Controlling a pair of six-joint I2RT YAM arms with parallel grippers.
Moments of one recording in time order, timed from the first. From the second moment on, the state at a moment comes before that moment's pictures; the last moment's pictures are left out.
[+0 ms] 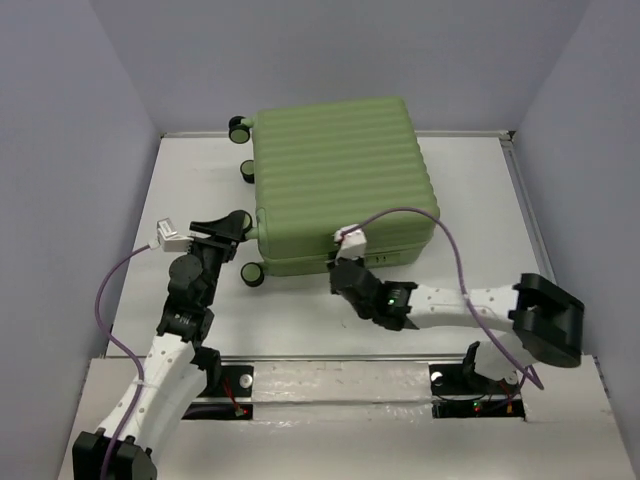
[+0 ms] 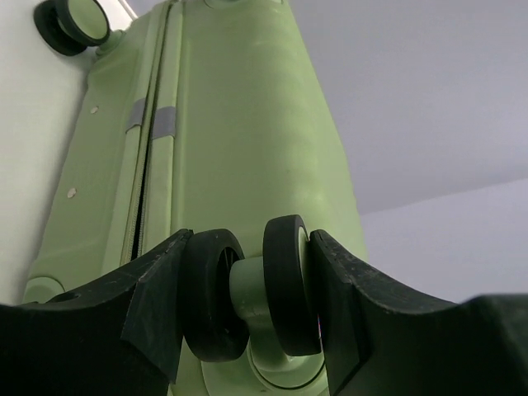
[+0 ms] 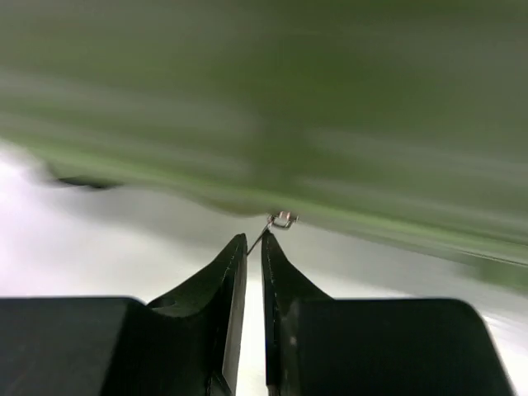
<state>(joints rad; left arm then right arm) -0.23 0.61 0.29 0.33 -0.13 -1.18 1.14 1.39 0.74 0.15 0.70 0.49</state>
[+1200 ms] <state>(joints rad) -0.33 0.54 0.32 0.21 0.01 -1.14 1.08 1.15 0.44 0.33 0.53 0.64</state>
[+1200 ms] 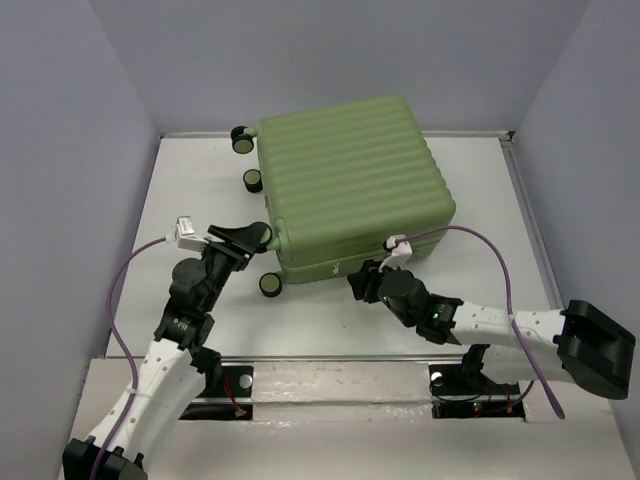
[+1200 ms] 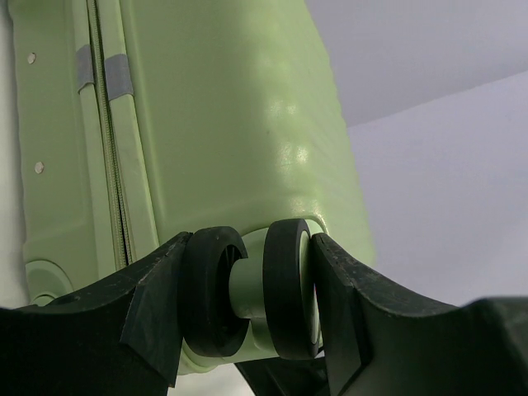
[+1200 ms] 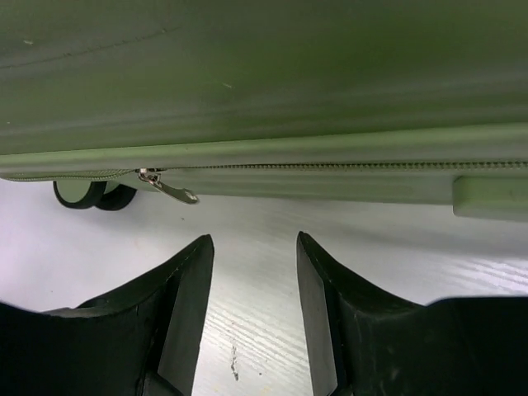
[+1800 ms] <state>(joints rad) -0.38 0.55 0.32 0.21 0.01 -1.12 1.03 1.32 0.46 0.60 0.39 0.44</state>
